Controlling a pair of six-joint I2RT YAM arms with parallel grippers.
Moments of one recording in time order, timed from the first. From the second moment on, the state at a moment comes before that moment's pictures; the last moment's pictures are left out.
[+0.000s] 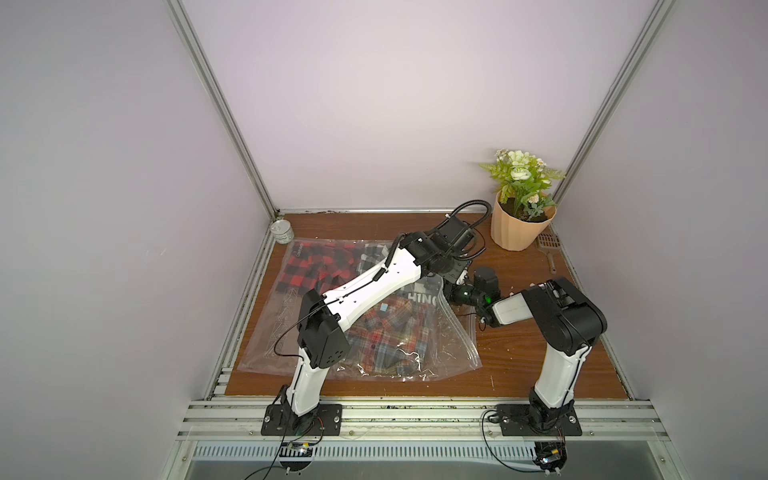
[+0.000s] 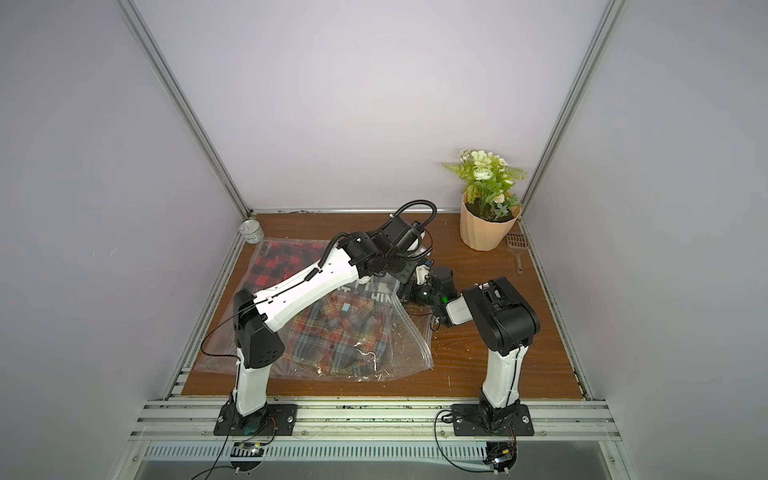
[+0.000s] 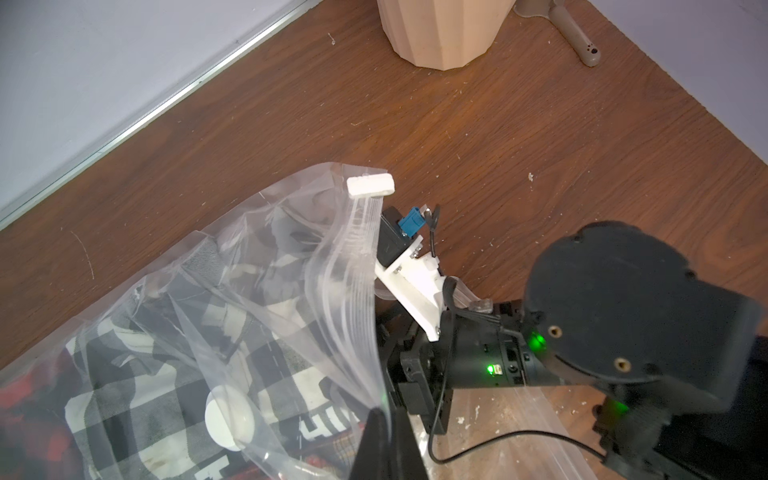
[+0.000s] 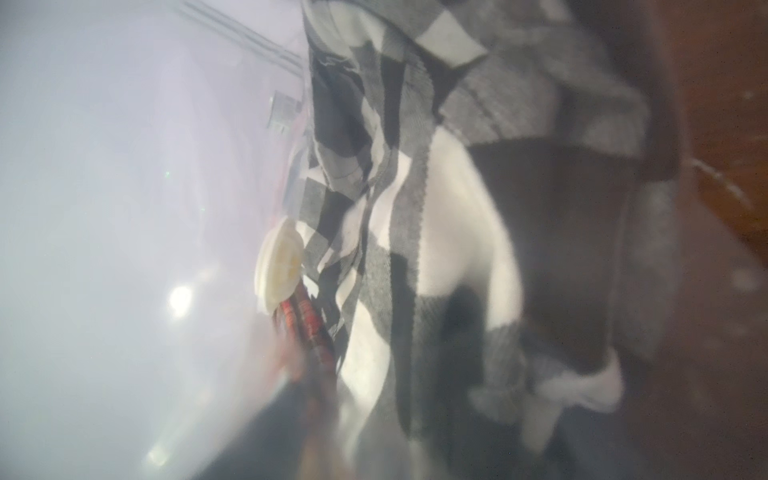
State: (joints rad) left arm -0.92 2.01 2.07 -0.96 -0.16 -0.20; right arm 0.40 1.89 0.67 0.83 -0.58 0.79
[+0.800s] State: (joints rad) left arm -0.88 2.01 2.03 -0.96 -0.17 -0.19; right arm 0.41 1.81 0.69 0.67 -0.58 0.77
